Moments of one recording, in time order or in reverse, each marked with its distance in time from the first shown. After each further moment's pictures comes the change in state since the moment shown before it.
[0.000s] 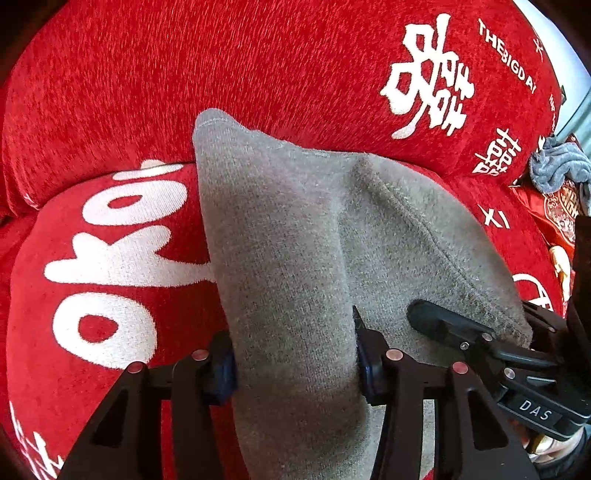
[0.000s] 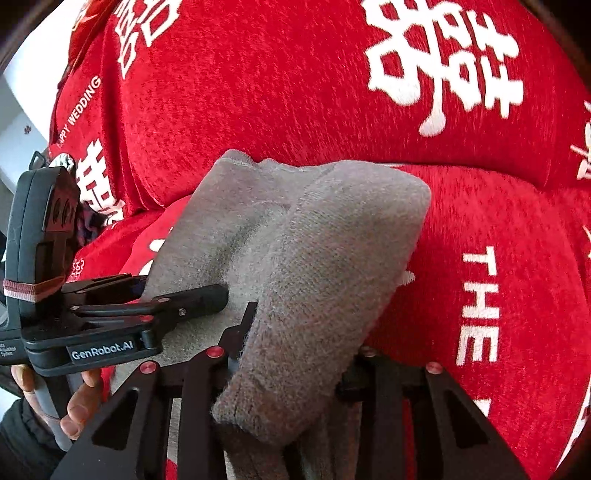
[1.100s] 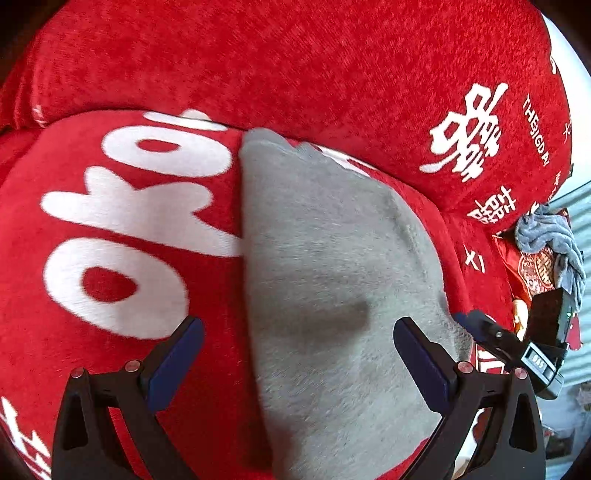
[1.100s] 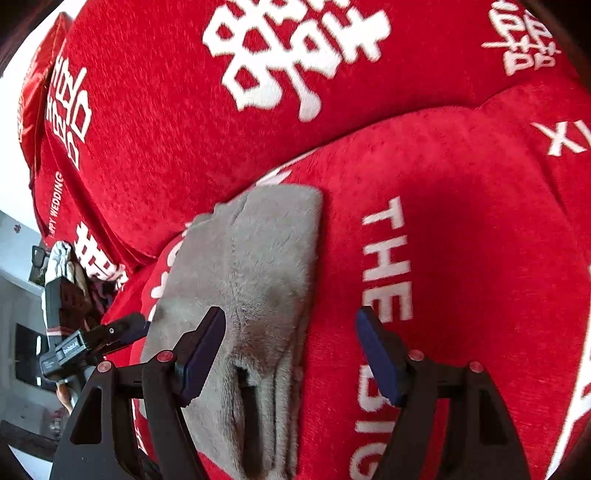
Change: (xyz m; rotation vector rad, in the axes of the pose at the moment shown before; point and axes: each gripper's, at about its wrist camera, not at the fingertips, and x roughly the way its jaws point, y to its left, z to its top) left arm 0.001 0.067 -0.002 -0.261 0.066 -0.172; right arm -0.032 -0.096 -0.009 0.356 0.014 0.083
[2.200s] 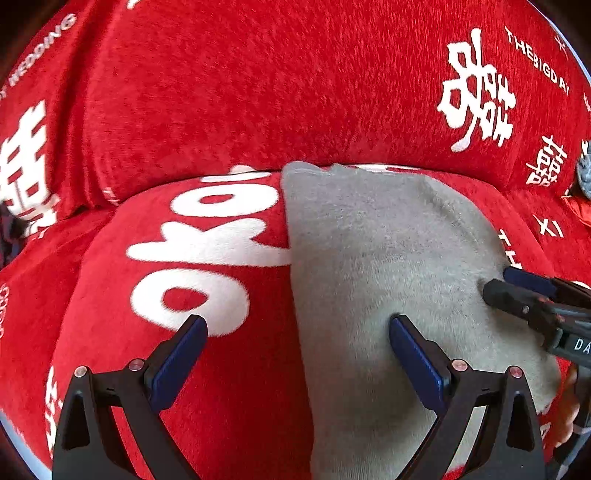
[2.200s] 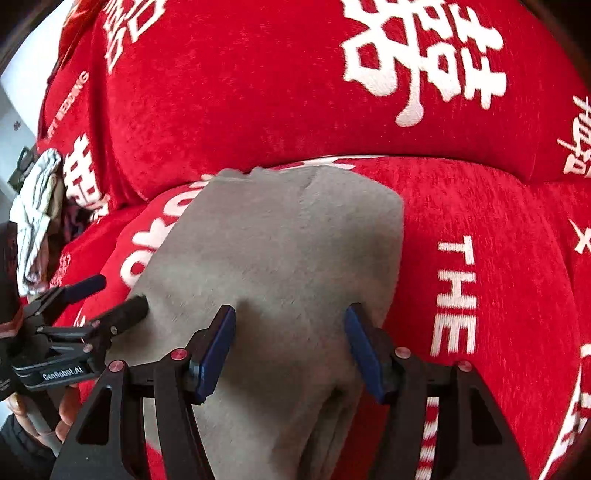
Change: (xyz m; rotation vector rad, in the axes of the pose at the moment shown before) left arm -0.009 -0.034 -0.042 0.221 -0.224 0.424; right arm 0.032 0.065 -0.015 -0.338 0.001 -0.133
